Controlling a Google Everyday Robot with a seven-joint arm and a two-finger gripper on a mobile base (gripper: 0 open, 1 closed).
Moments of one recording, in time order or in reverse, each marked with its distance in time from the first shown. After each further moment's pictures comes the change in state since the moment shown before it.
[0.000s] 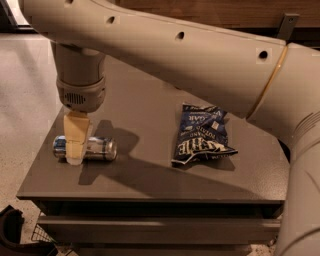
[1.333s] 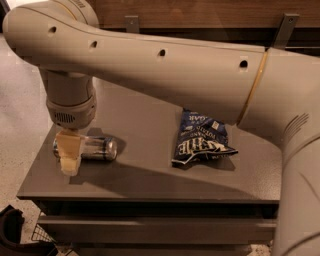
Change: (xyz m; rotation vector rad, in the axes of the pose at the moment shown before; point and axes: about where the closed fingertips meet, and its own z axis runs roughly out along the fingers) arm -0.015 0.017 0.031 0.013 0.020 -0.007
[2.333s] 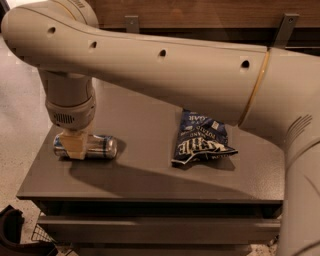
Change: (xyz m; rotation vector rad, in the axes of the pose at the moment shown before) arm -0.001 0.001 -0.001 0.007 -0.004 -0.003
